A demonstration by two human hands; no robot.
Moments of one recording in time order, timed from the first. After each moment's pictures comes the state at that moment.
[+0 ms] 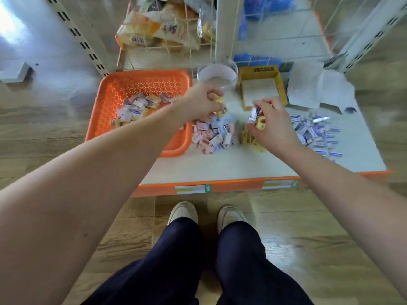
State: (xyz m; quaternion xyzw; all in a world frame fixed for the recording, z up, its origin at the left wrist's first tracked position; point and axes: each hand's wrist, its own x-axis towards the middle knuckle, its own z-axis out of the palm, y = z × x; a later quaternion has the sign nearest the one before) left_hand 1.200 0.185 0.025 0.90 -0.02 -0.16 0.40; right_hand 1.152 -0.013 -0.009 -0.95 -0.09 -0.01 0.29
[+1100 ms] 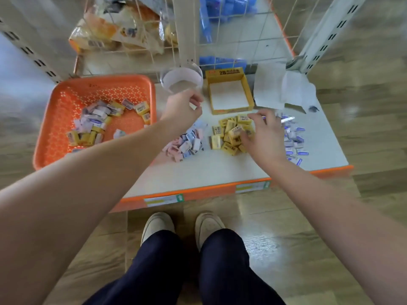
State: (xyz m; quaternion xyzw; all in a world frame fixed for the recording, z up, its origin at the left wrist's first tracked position) left_hand 1.203 0.155 -0.007 0.92 -0.02 -0.04 0.38; right_hand 1.141 -0.048 -0.032 -0.98 0.01 -0.06 0.18
